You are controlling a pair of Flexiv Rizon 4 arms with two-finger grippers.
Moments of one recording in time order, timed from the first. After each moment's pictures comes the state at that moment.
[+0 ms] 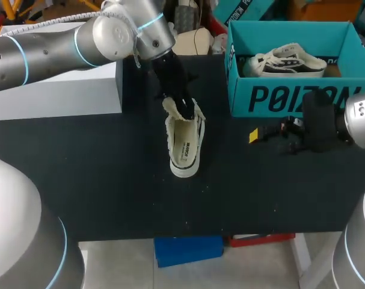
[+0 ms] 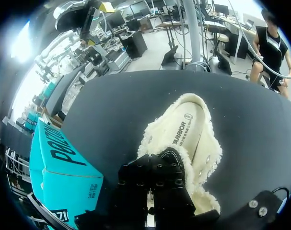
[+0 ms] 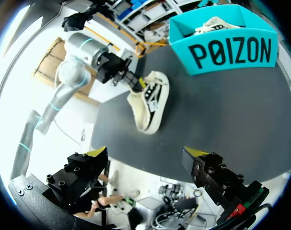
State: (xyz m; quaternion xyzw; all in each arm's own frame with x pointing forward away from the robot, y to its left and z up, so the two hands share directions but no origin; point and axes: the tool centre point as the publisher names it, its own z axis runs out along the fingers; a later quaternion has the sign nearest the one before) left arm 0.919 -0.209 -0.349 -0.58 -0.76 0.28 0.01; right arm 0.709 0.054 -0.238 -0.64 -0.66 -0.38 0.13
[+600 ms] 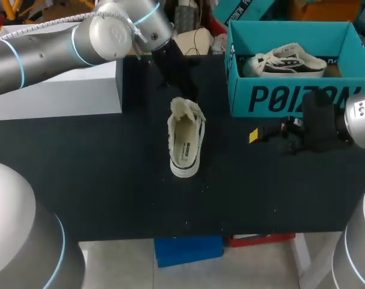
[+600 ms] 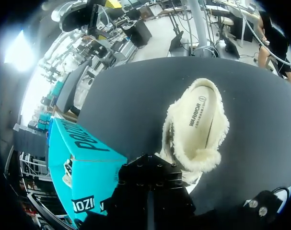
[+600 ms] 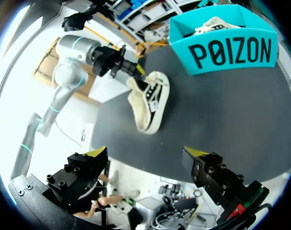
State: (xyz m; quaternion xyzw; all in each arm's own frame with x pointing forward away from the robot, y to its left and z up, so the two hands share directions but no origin) left arm 0.961 -0.217 -0.312 -0.59 -0.76 0.26 -0.10; right arm 0.709 0.054 -0.238 -0.64 -0.66 -0.38 0.13
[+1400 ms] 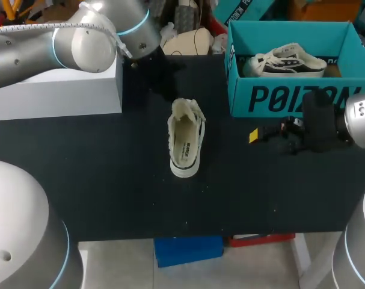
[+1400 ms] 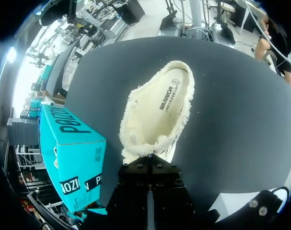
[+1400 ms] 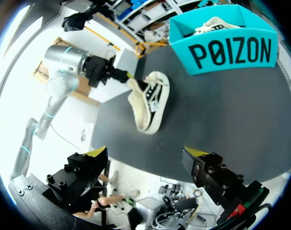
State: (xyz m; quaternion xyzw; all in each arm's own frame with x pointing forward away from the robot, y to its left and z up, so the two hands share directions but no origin) left arm 0.951 -0.166 -0.323 -0.58 -0.79 0.16 -0.12; right arm 0.709 0.054 -0.238 -0.64 -0.66 -0.38 0.13
